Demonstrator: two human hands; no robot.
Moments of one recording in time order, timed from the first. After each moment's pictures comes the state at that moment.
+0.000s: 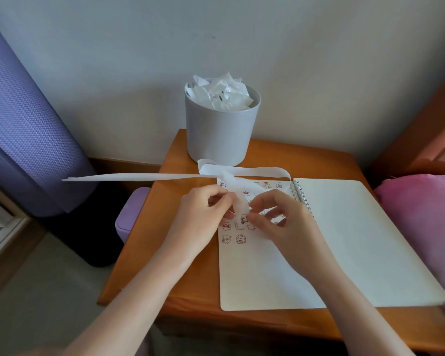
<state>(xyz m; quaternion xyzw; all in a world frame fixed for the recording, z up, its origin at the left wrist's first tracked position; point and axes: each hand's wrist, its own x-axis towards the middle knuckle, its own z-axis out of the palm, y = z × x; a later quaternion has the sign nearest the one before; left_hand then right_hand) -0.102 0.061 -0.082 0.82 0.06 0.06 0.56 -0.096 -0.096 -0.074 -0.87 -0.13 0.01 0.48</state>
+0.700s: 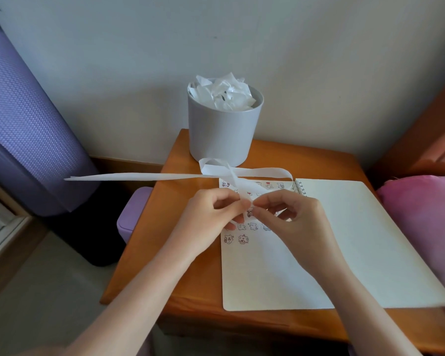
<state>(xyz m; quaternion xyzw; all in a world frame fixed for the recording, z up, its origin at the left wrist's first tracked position) -0.107 0.059 -0.069 0.79 0.01 -0.01 0.61 -0.093 -0.099 -0.068 -0.85 -0.15 -0.04 0.50</state>
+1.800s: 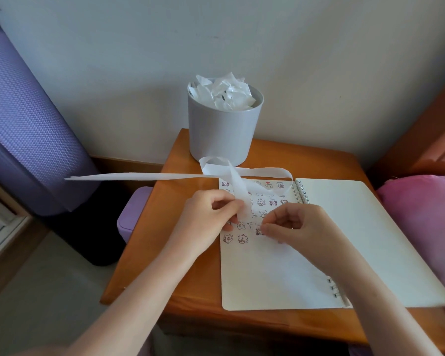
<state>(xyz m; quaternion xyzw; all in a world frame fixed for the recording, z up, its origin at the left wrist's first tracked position) -0.104 0.060 -0.080 0.80 0.06 0.01 0.60 -0.095 -0.115 -0.061 -0.87 -0.09 0.12 0.48</state>
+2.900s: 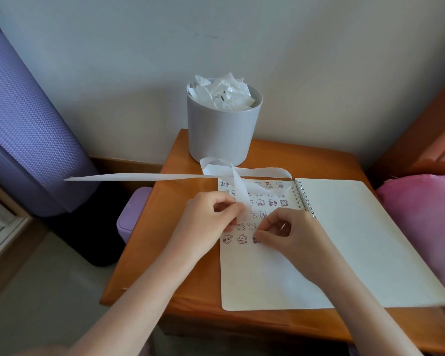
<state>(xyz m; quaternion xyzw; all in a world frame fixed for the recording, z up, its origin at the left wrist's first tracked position) -0.108 0.058 -0.076 0.82 0.06 0.01 0.57 -0.099 -0.107 -0.076 -0.90 -0.10 0.07 0.41</state>
